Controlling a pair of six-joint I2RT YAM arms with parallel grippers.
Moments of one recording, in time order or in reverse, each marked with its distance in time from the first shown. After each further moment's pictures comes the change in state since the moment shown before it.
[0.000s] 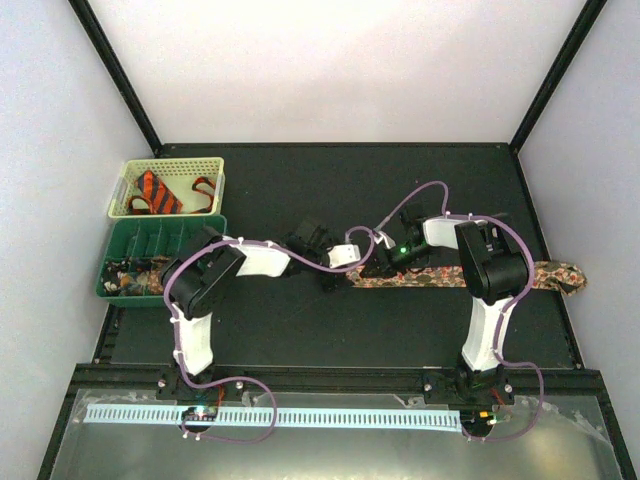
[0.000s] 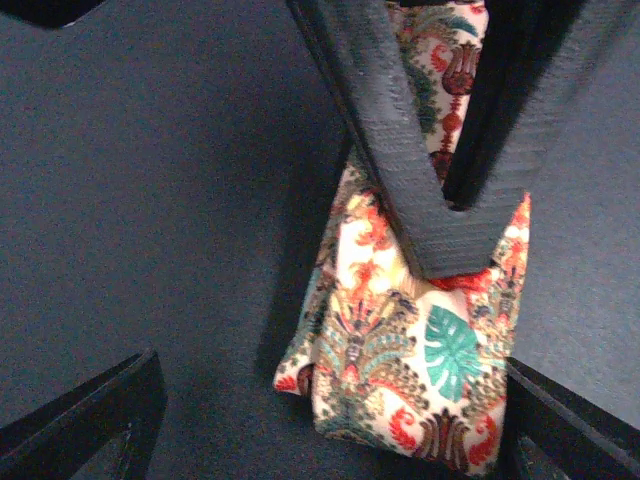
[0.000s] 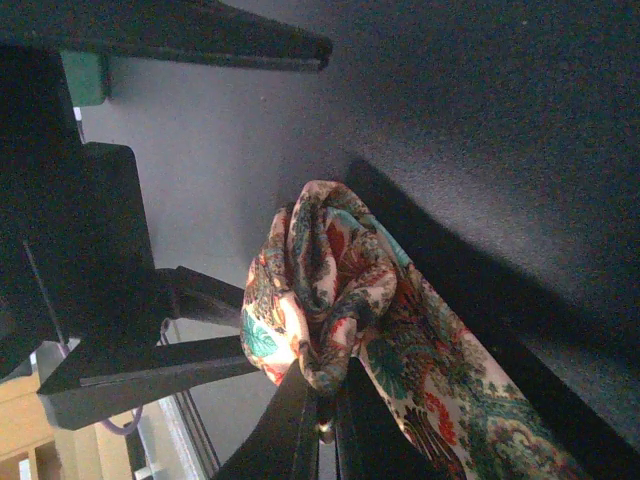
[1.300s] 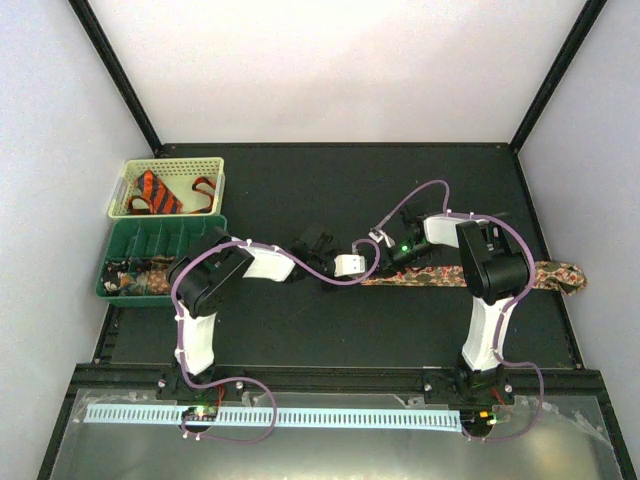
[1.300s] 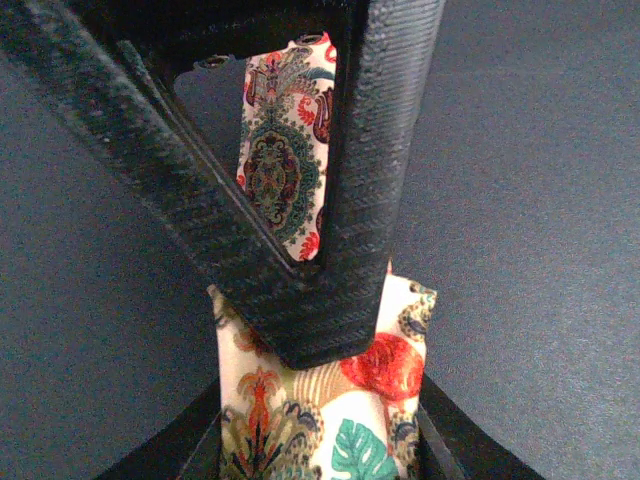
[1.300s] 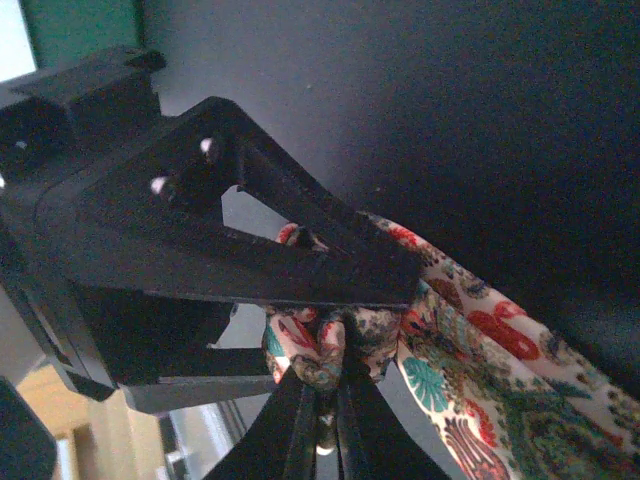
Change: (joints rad) left arm -0.026 0.035 -0.030 0.098 0.109 0.105; right arm -0.011 0.001 0.024 -0.069 -0.059 -0.025
